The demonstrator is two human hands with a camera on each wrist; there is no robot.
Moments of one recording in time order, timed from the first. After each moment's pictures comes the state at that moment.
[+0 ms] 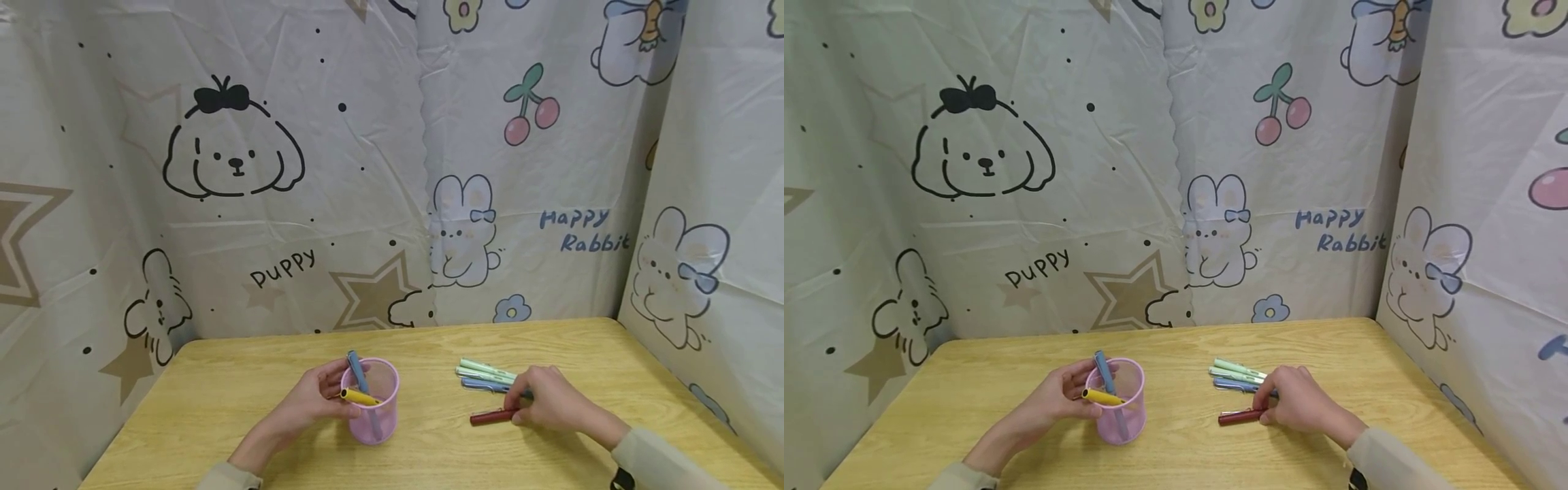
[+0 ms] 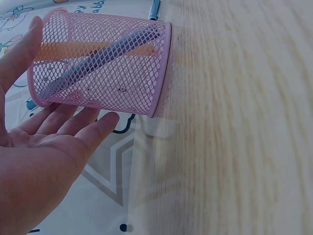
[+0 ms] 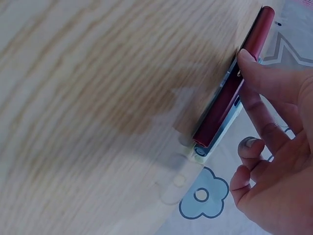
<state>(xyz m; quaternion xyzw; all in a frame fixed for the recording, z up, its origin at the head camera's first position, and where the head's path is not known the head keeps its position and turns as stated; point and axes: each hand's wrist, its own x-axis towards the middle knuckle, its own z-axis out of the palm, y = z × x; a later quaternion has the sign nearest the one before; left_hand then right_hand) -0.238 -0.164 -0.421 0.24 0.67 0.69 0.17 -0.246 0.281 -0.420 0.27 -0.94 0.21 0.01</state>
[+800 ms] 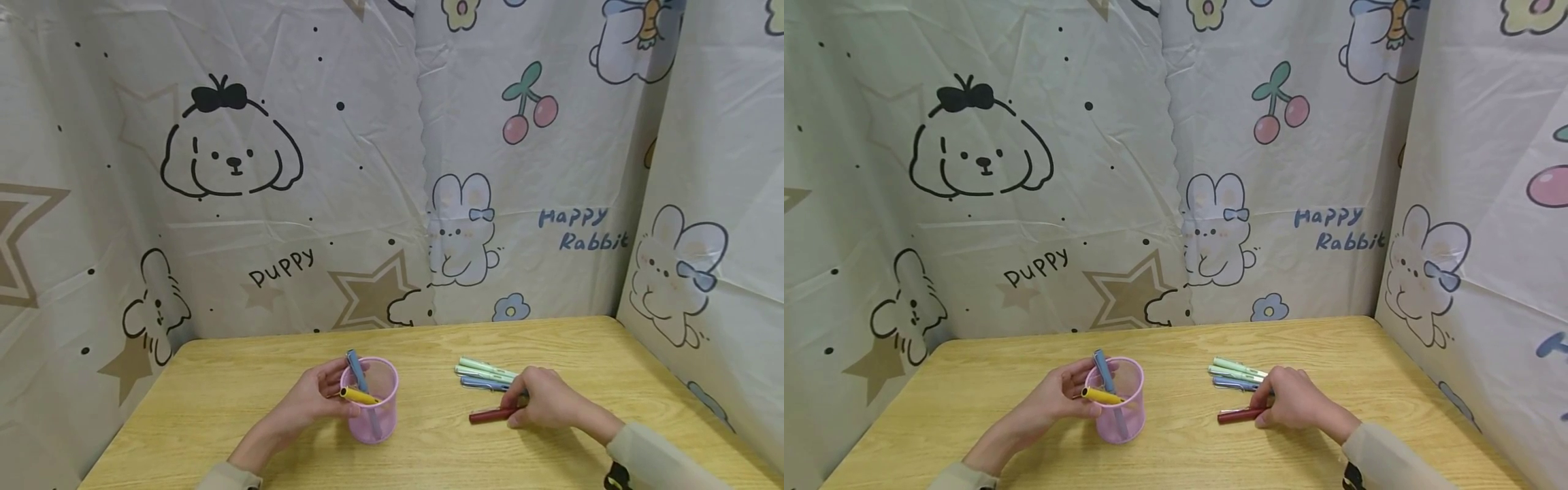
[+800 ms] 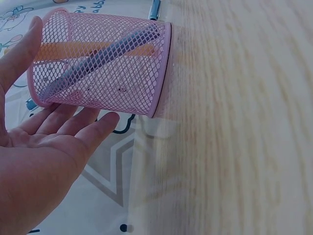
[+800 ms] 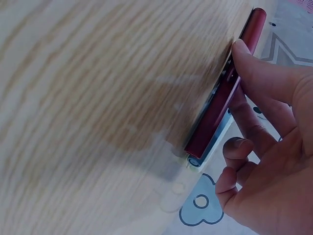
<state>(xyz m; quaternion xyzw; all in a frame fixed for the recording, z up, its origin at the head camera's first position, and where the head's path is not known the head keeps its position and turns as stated) -0.239 -0.163 -0.421 0.23 0.68 0.68 0.17 -0.247 0.276 -0.419 0.23 -0.94 0.25 -0.05</state>
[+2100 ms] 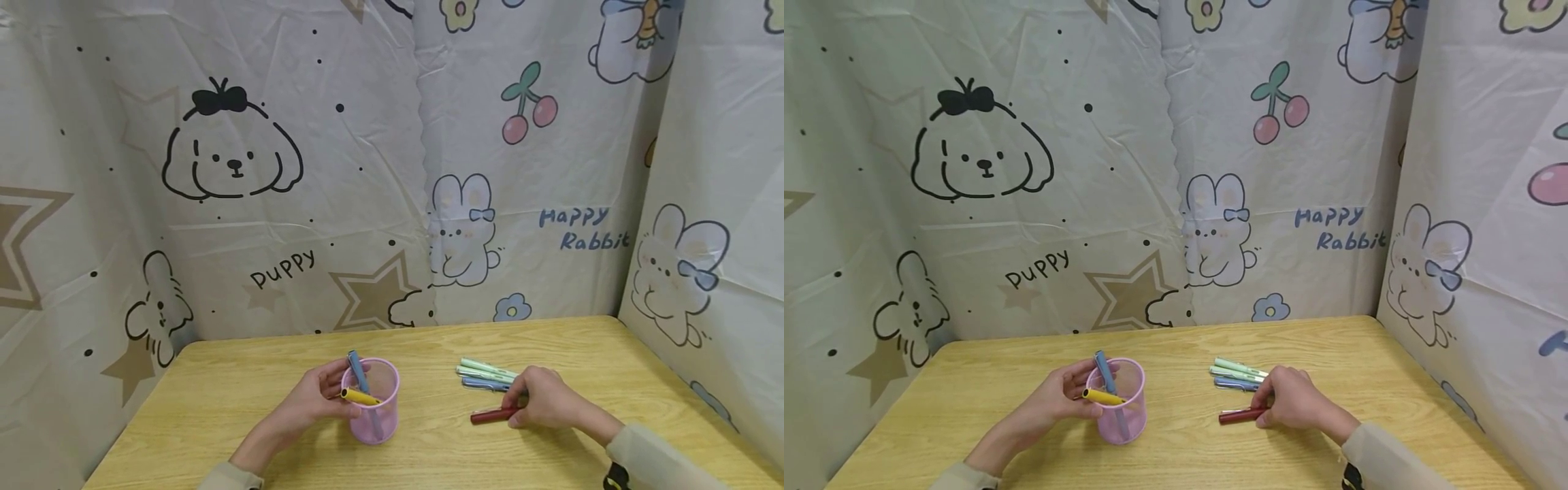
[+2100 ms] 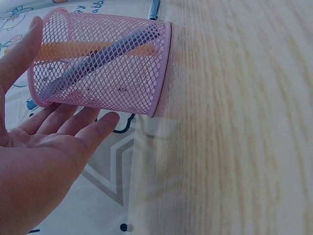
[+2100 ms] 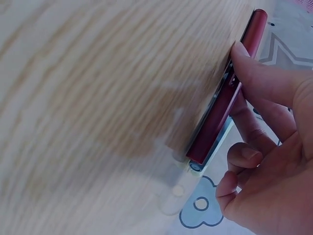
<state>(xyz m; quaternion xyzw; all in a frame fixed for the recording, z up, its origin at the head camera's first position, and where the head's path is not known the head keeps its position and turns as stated) -0.238 -0.163 -0.421 0.24 0.67 0.68 0.17 -0.252 0.279 -0.428 0.24 -0.94 0.25 -0.02</state>
